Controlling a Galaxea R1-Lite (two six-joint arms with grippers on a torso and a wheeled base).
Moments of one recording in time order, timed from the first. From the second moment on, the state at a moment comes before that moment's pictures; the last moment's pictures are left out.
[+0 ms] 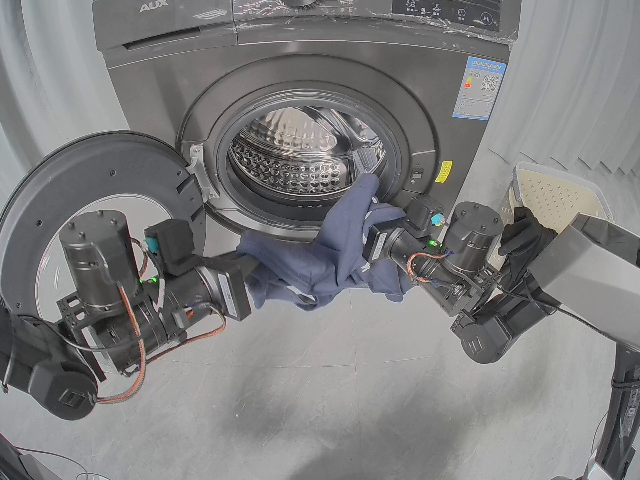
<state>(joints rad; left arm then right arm) -0.58 1.61 -0.58 -0.95 0.00 -0.21 0.59 2.20 -1.04 -1.35 -0.05 0.09</state>
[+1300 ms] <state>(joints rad) -0.60 1.90 -0.46 -1.17 -0.05 -0.18 0.66 2.08 -1.19 -1.21 -0.07 0.09</state>
